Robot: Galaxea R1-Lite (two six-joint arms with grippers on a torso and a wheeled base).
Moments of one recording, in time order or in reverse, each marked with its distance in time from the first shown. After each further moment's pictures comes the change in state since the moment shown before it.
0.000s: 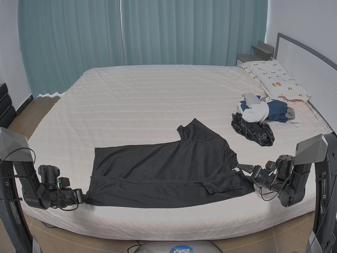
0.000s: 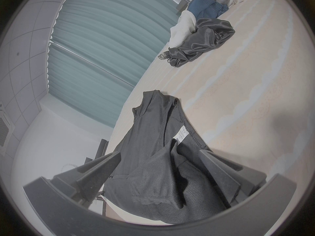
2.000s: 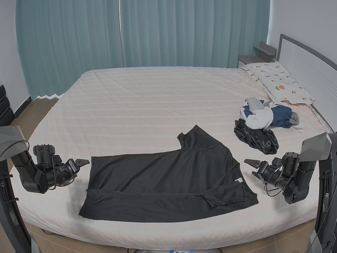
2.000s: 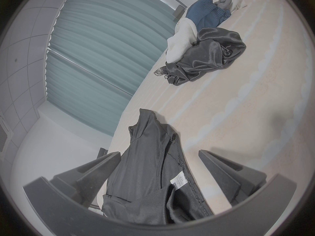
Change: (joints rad) left arm 0.008 -0.069 -0.202 0.010 0.018 -0.438; right arm -0.069 -0.017 -0.013 0.000 0.007 0.017
